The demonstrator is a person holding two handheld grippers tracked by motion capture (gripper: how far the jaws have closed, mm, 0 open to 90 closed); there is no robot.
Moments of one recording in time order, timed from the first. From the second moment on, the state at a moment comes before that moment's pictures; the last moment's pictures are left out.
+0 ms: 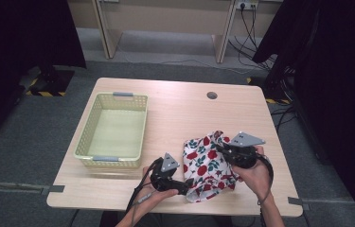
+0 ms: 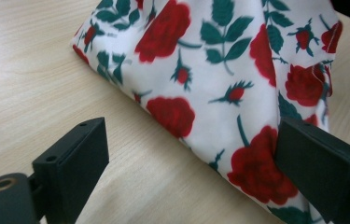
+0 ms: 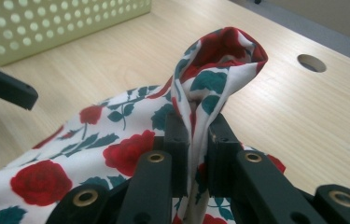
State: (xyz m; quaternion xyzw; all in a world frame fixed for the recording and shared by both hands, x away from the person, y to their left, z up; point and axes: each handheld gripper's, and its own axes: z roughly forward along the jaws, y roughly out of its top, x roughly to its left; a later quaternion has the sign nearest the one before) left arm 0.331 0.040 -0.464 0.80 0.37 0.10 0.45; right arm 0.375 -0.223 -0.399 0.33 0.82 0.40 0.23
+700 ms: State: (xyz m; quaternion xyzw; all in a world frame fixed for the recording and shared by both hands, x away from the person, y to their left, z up) left arm 0.354 0.022 -0.460 0.79 0.38 0.10 0.46; right arm 0.409 -0.271 -0.440 0.44 0.80 0.36 0.18
